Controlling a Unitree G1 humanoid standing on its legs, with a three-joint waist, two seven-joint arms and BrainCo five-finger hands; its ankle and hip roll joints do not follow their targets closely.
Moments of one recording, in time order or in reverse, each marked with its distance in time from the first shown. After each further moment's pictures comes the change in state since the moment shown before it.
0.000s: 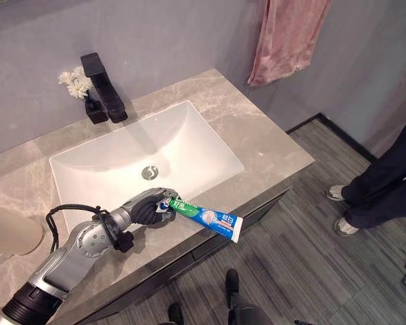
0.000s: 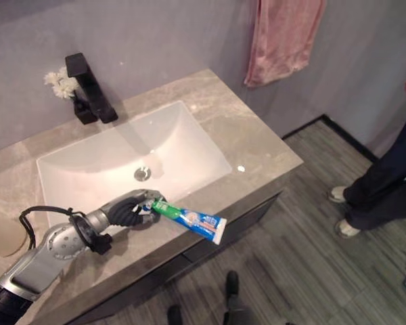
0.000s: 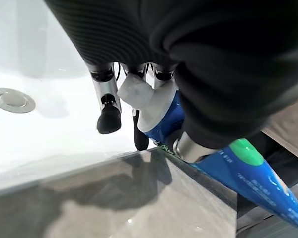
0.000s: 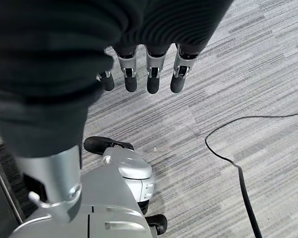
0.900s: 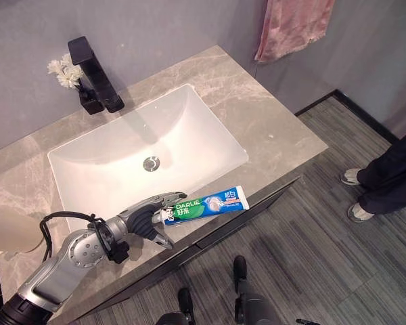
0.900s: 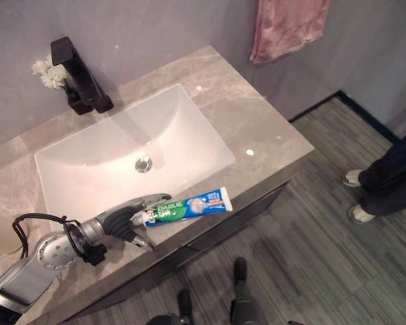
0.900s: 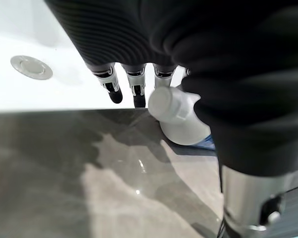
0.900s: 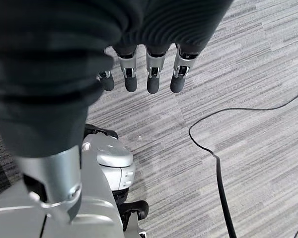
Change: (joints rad) left arm 0.088 0.041 0.038 -0.069 -0.044 -0.009 -0.032; right arm -0.010 -0.028 -0.001 -0.010 -0.028 -0.002 0.022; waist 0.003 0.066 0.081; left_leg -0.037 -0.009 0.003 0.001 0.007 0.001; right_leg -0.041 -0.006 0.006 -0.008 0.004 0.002
